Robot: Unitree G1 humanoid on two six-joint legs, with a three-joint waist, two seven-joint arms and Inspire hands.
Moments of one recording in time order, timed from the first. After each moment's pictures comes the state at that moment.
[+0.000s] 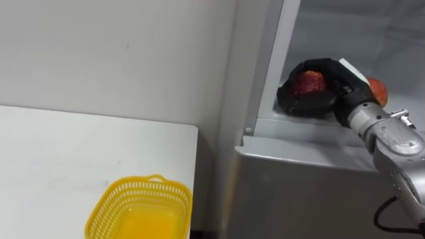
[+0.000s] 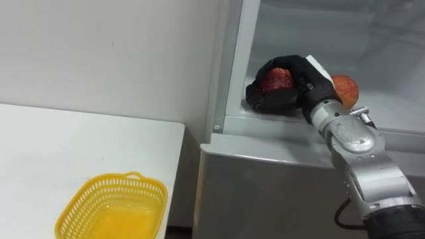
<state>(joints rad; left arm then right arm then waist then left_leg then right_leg) 0.10 0.29 0.01 1.01 0.39 0.17 -0.16 -0.85 -0.54 0.11 0.54 0.22 0.05 0.15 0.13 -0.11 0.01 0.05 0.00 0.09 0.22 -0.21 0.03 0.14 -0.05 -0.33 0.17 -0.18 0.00</state>
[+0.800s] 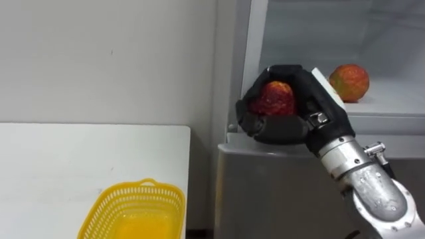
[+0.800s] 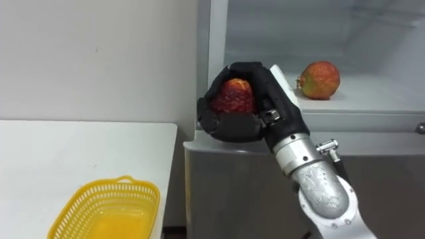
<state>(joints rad) 0.12 0.27 -0.04 1.02 0.30 0.10 -0.09 -0.48 -0.39 0.13 -0.13 0.15 0.05 0.04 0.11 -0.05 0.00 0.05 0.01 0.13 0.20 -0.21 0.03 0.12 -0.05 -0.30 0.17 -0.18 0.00</state>
